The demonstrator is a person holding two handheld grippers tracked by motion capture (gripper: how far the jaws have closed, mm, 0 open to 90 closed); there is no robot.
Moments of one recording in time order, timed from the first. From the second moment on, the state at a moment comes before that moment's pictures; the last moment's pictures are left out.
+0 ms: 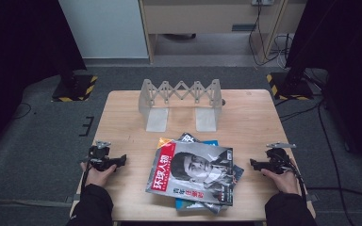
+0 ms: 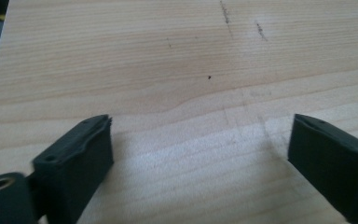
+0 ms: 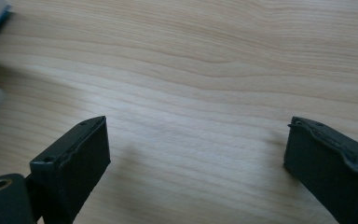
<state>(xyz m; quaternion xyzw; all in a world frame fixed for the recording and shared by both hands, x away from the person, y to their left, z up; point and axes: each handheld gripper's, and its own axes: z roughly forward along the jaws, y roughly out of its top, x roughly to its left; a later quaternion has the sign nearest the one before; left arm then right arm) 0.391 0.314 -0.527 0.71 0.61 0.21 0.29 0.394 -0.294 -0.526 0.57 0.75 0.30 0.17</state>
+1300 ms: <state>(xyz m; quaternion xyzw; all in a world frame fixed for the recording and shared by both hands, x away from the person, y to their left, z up) 0.340 0.275 -0.472 0.69 0.56 0.15 0.44 0.366 -0.245 -0.453 0.54 0.71 0.42 0.18</state>
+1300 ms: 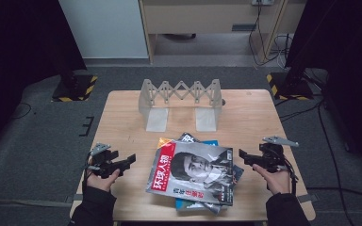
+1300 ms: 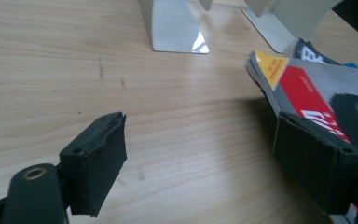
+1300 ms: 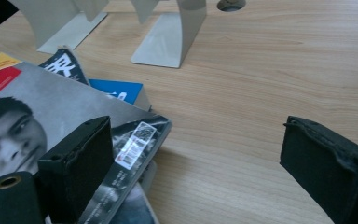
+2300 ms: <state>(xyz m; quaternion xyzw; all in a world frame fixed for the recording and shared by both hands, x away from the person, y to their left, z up) 0.301 0.229 -0.476 0.74 0.51 0.07 0.44 0.349 -0.209 -0.457 0.50 0.73 0.43 0.15</state>
